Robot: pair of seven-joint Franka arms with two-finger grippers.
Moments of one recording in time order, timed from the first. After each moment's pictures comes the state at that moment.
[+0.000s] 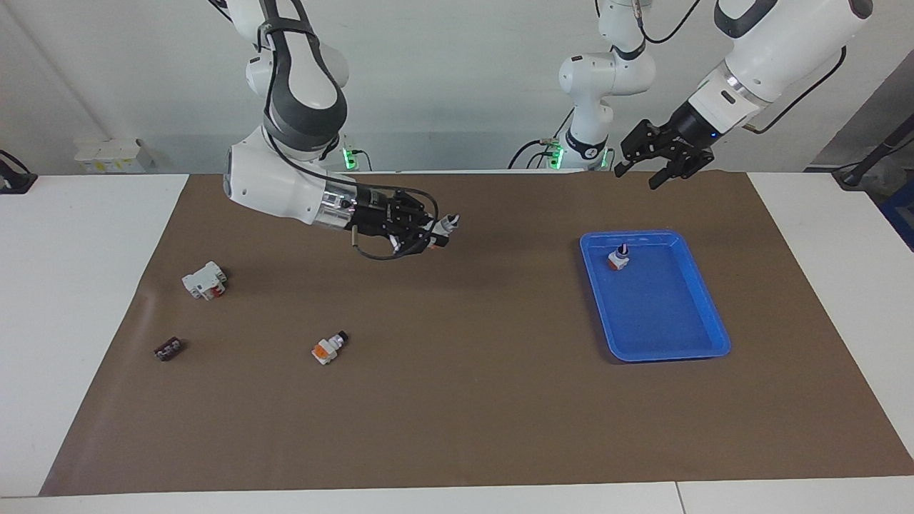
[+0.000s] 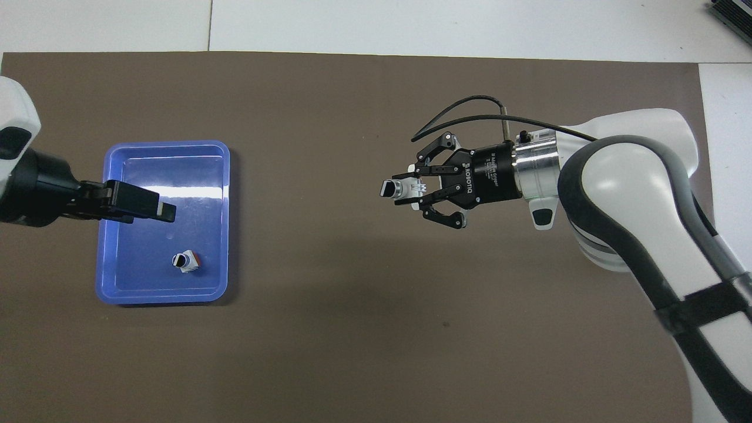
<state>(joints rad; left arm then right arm) -0.04 -0.08 -0.07 -1.68 -0.44 1.55 0.02 0.19 0.17 0.09 -1.83 1.15 1.96 1.22</state>
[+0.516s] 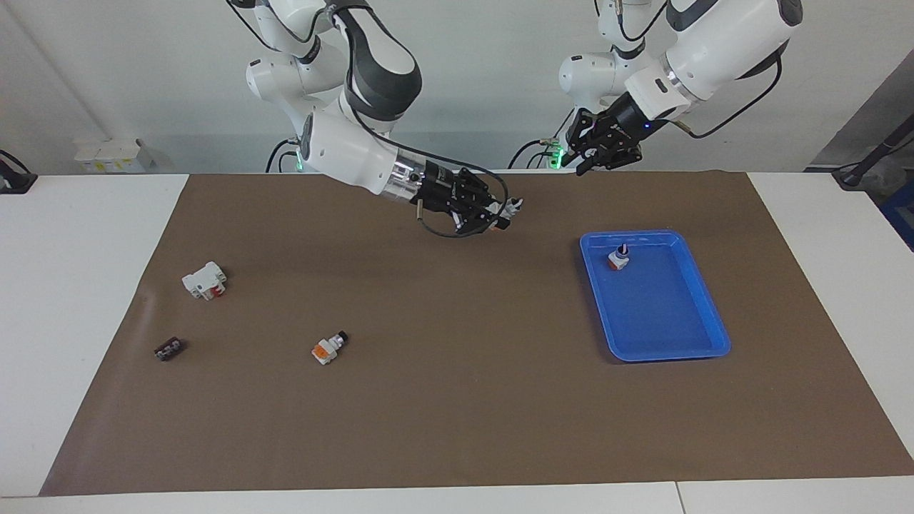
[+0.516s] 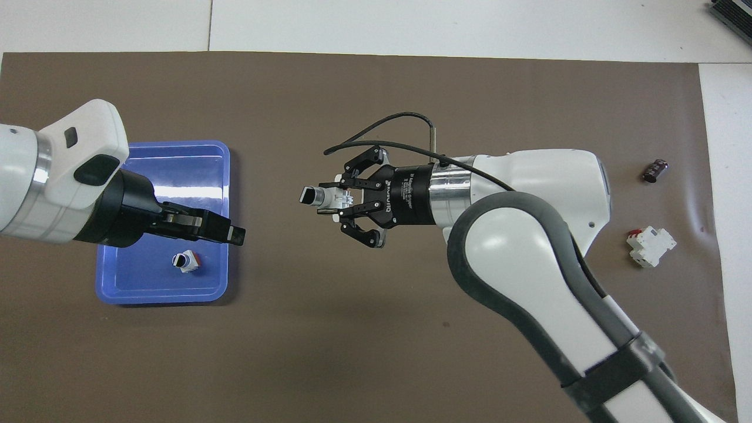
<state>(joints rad) -0.05 -0.11 -0.18 -1.73 -0.57 1.60 0.02 0.36 0.16 0.16 -1.83 1.23 2.29 1.39</state>
